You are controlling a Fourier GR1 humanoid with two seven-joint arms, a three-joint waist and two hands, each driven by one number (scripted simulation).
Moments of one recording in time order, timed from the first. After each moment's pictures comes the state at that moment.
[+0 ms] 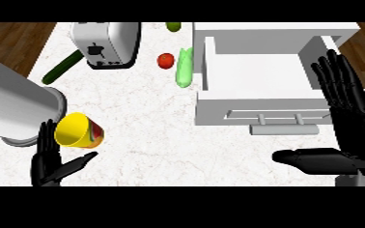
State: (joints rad) left arm -0.28 0.26 0.44 -0.31 0.19 -0.11 -1.03; right arm -0.07 -0.13 -0.10 -1.96 0.01 0.16 -0.01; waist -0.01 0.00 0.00
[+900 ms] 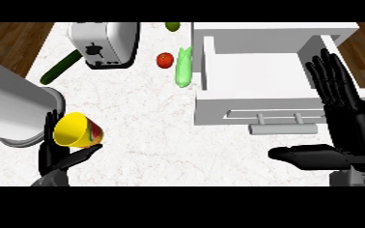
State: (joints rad) left arm -0.36 0.26 0.43 -0.24 0.21 -0.21 -1.03; right arm -0.08 -0.12 -0.10 -1.92 0.01 0.17 -0.04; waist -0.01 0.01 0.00
